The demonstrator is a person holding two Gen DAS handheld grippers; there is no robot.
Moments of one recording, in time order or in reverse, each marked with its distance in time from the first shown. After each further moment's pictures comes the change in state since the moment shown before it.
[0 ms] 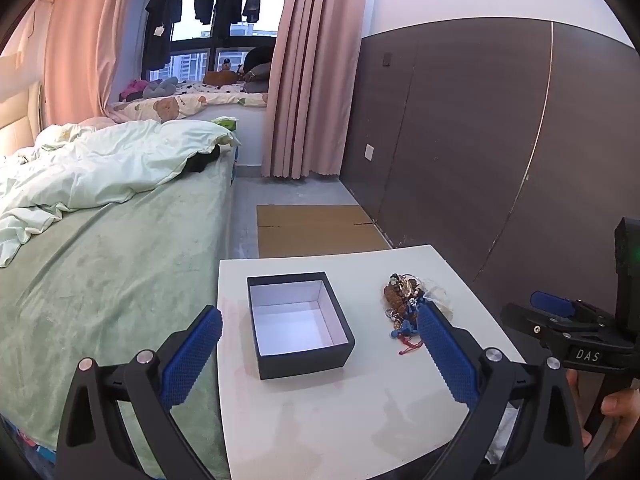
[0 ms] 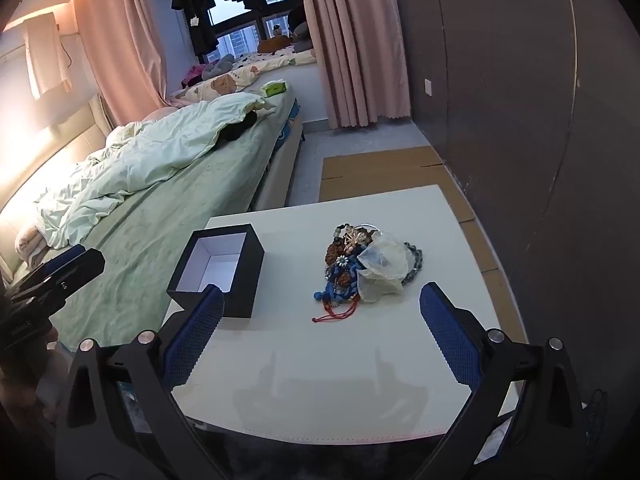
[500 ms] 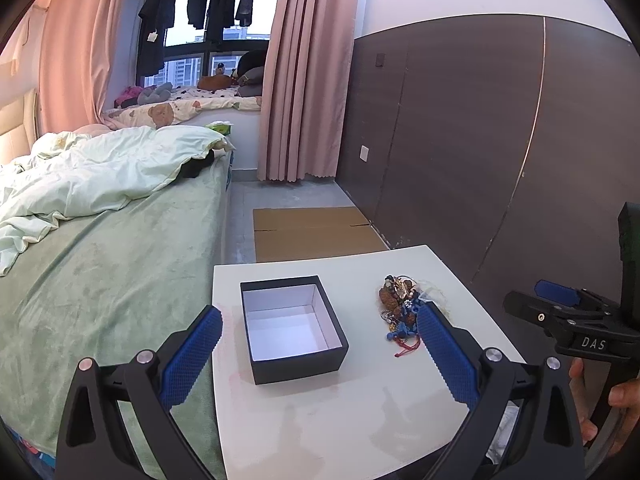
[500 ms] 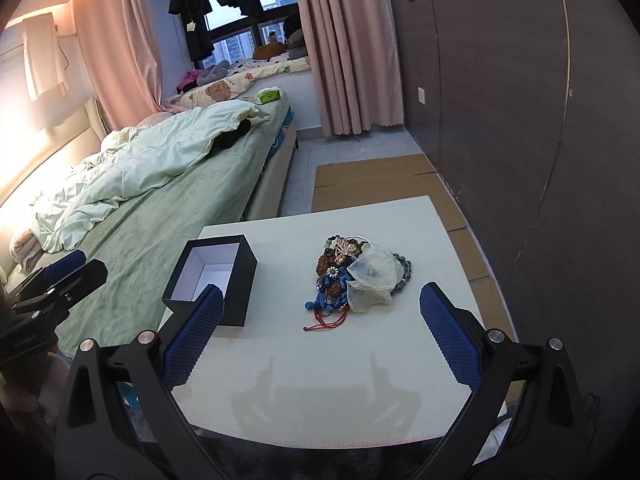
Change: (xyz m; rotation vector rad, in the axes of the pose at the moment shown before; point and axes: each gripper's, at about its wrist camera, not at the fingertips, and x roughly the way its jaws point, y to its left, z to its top) left arm 0.006 -0.010 0.000 0.031 -0.004 -0.007; right arm -0.006 -0.002 0.007 -0.002 -0.026 -0.023
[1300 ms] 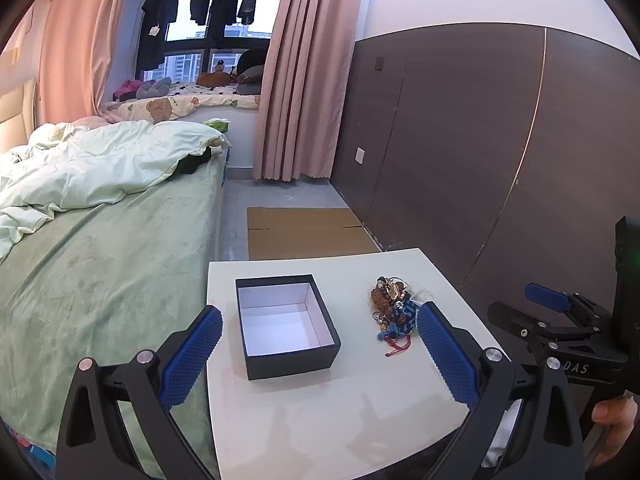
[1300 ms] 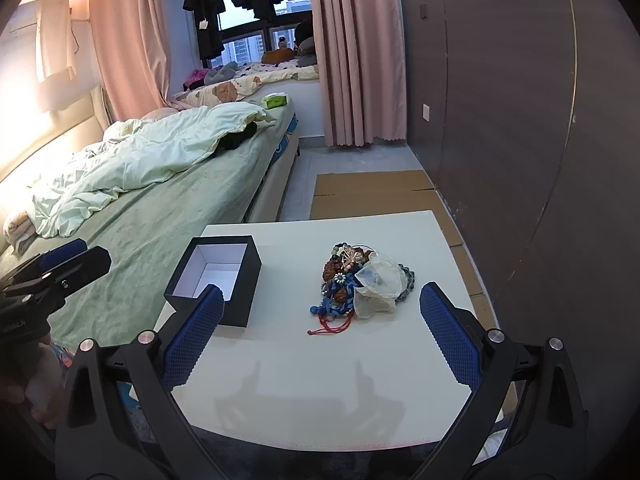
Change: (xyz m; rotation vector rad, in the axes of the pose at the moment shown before) left arm -0.009 0.007 -0.001 -0.038 -0.004 -0.030; right arm -0.002 0.023 -0.008 -0.067 -0.037 -0.027
